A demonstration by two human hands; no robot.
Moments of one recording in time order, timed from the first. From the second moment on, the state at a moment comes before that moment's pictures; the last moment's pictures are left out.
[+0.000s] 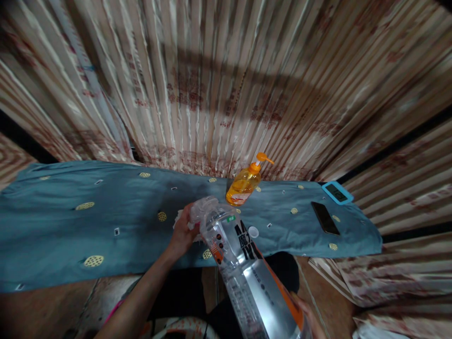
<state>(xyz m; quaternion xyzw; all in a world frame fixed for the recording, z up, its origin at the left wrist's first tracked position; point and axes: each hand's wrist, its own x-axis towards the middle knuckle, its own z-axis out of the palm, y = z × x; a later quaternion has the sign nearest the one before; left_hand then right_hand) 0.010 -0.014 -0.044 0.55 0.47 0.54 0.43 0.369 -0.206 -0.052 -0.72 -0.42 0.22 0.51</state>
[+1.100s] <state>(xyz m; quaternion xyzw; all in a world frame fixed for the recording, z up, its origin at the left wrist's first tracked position) 0.010 -0.016 -0.041 0.55 0.46 0.54 0.44 0.385 -0.194 -0.058 -0.70 -0.45 0.22 0.50</state>
